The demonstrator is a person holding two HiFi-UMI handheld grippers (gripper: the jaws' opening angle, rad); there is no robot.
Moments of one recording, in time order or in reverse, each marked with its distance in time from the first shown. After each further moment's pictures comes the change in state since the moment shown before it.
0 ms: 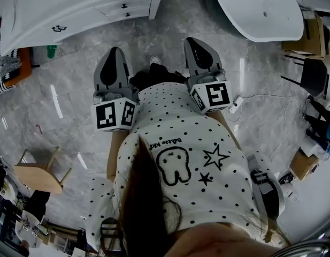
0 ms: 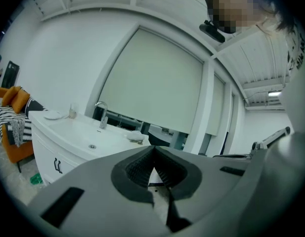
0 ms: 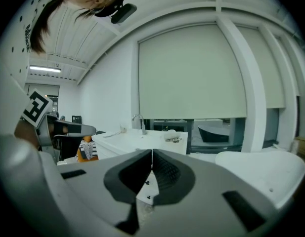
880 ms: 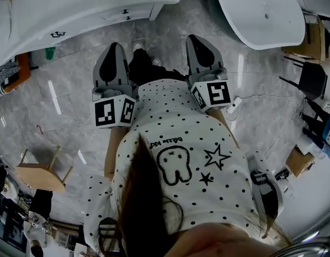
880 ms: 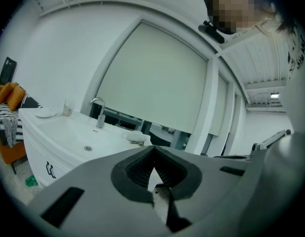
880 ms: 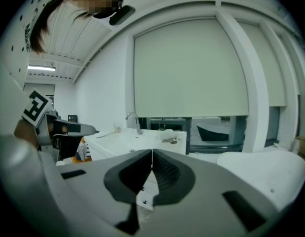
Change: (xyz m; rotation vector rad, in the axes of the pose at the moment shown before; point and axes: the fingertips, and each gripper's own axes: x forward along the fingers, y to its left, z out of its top) left arm 0.074 0.031 0.013 -0.012 0.026 -0.011; right arm 0.072 -0.027 0.011 0.013 0.025 -0.026
